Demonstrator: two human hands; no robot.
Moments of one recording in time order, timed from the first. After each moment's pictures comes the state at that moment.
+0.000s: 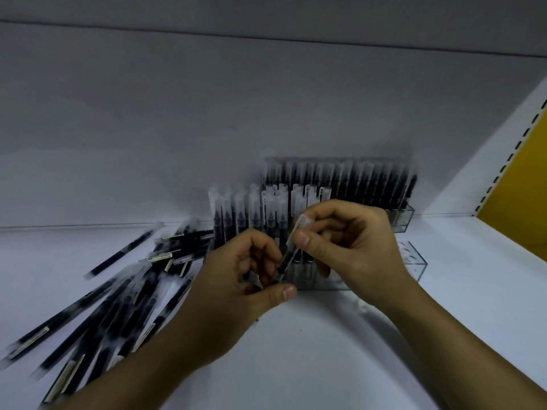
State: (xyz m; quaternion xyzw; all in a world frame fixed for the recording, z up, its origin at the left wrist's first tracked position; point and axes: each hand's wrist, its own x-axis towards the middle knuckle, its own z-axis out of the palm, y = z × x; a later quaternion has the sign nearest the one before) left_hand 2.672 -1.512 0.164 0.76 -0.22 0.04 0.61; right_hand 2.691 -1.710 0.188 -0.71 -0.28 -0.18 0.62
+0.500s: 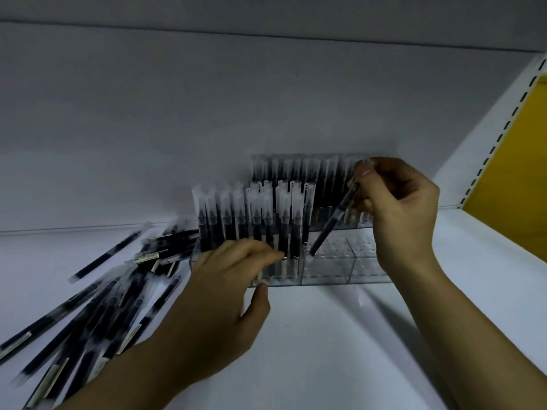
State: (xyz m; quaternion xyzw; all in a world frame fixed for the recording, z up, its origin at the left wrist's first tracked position) left_hand 2.665 -1.510 0.158 0.89 -0.31 0.18 0.28; right_hand 2.706 -1.747 0.206 -0.64 -0.07 -0.37 0.67
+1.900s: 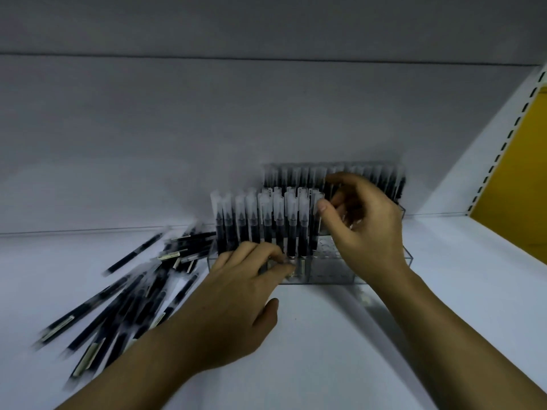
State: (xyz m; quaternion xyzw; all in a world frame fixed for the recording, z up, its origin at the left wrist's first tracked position) left_hand 2.658 -1.506 0.163 0.92 -0.36 0.15 0.08; right_hand 2.702 -1.733 0.191 -0.80 -0.16 -0.41 0.41
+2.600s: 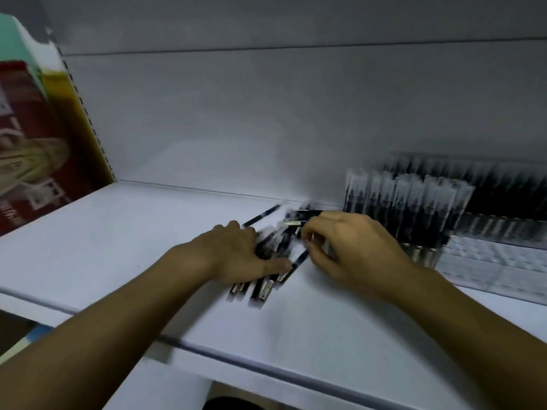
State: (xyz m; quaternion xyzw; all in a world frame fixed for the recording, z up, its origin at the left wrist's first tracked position) left_hand 2.636 -1.368 0.196 0.99 0.05 -0.10 0.06; right_hand 2.683 -1.584 0.176 -0.85 -0.45 -0.23 0.16
